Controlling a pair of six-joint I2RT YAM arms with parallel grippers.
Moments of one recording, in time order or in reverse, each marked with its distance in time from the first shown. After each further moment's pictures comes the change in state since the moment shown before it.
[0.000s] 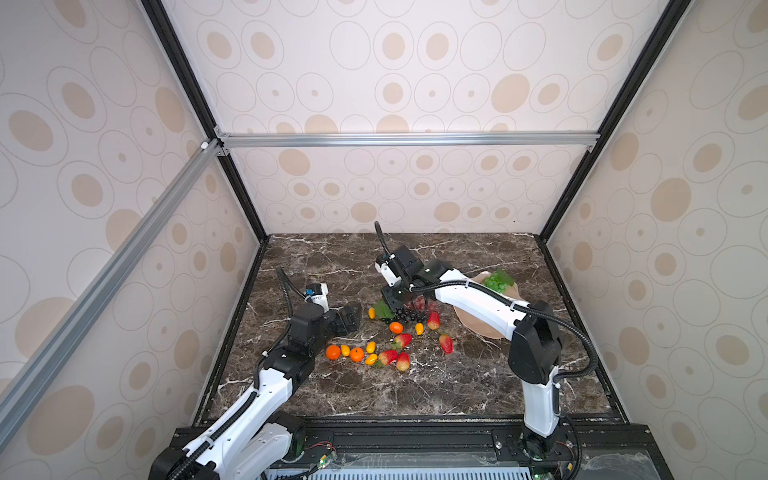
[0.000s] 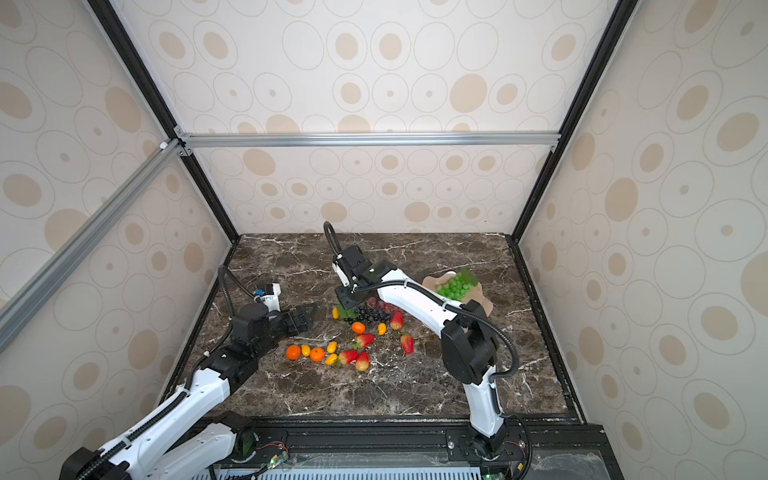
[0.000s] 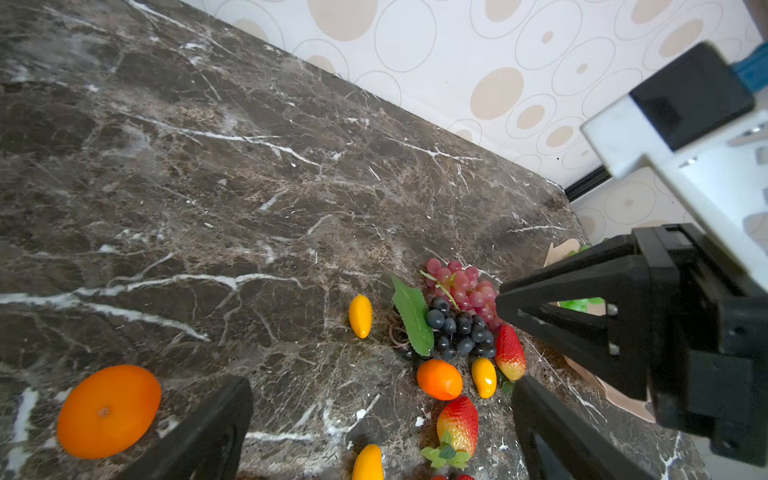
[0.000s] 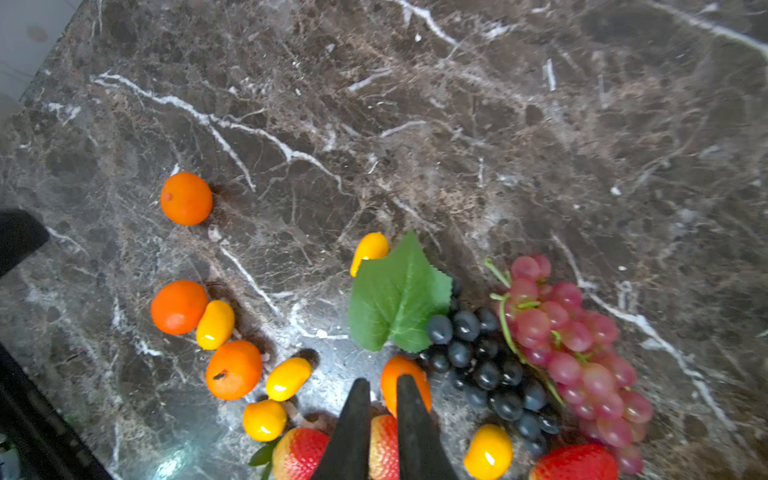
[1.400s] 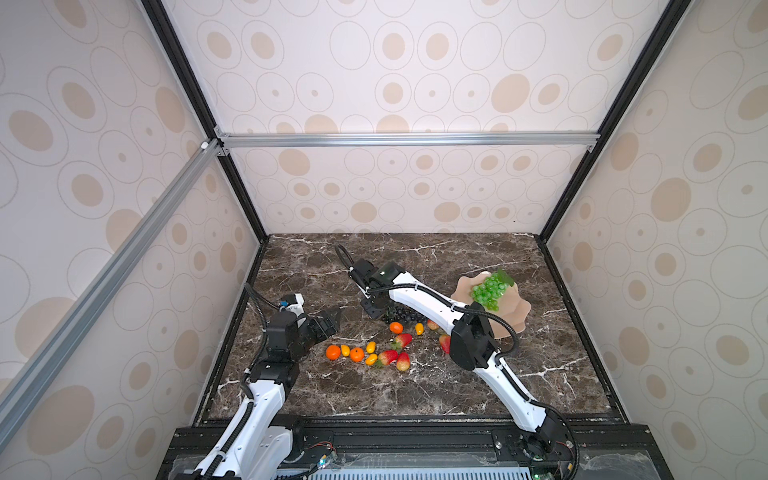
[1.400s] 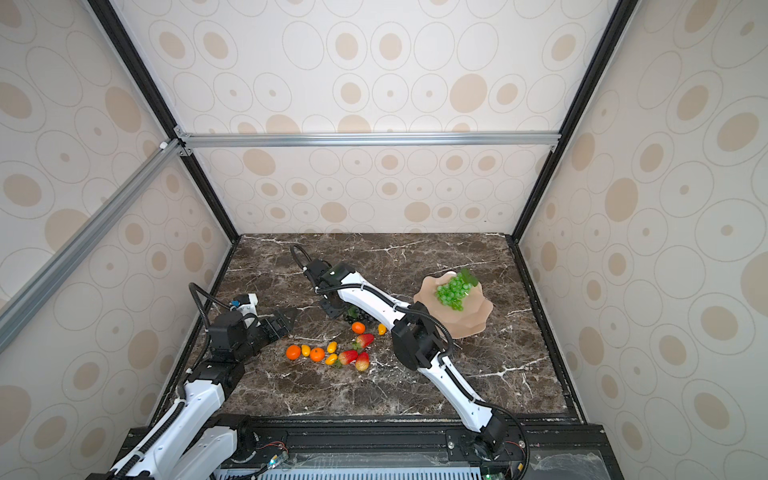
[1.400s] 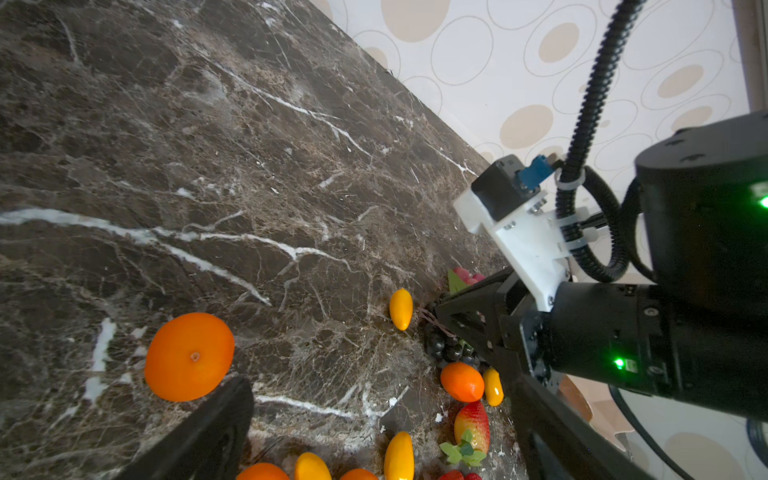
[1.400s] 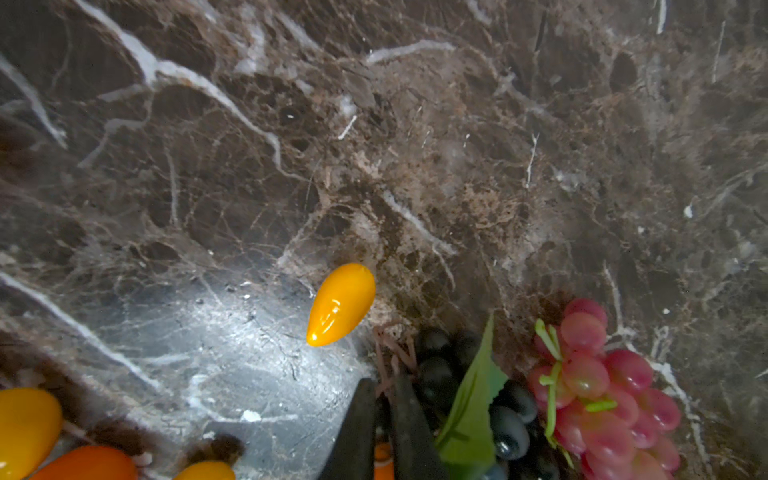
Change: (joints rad) left arm 0.271 -0.058 -0.111 0.029 0.256 -0.060; right arm 0.071 0.509 0.619 -0.414 0.251 -0.055
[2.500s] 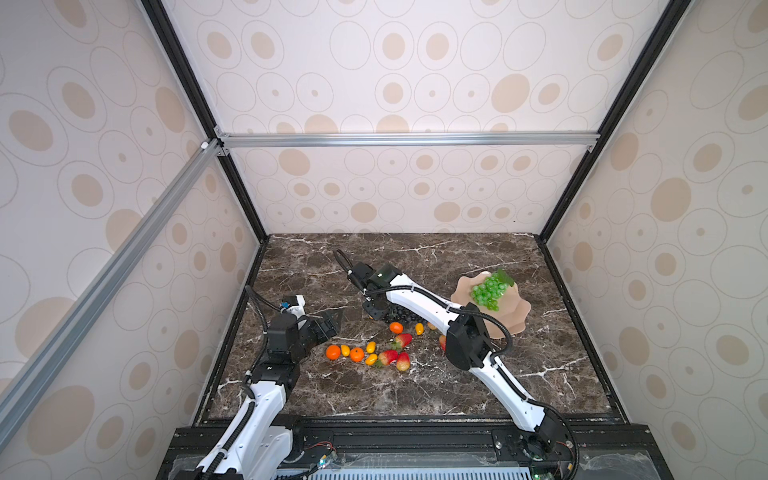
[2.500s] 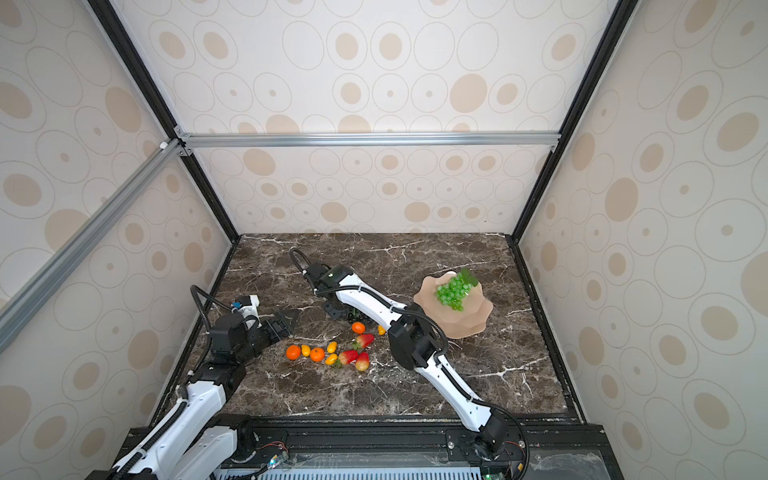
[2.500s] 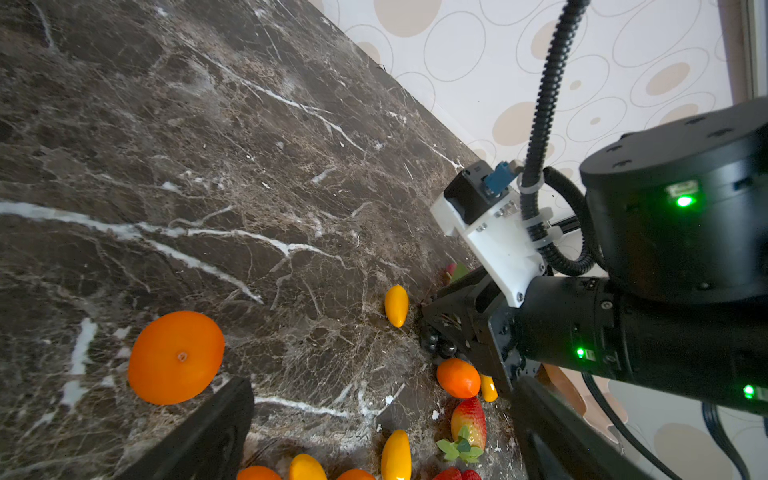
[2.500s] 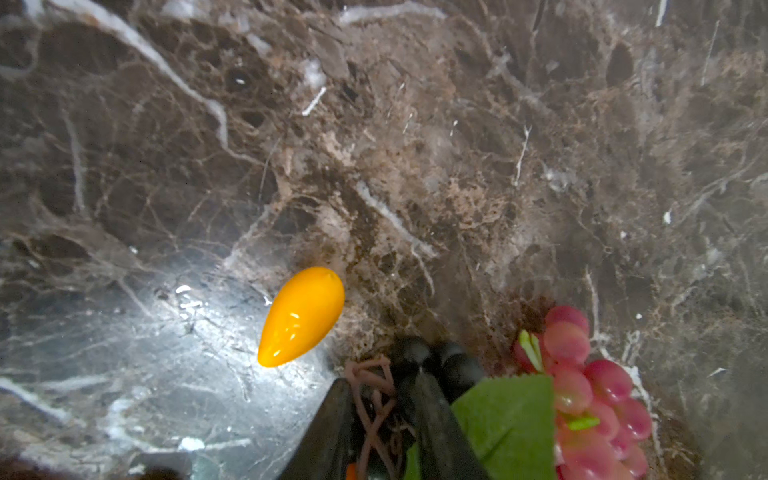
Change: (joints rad) left arm 0.000 0.008 -0.029 0.048 0.023 -0.010; right arm 0.000 0.048 0.045 -0.037 0.066 -0.059
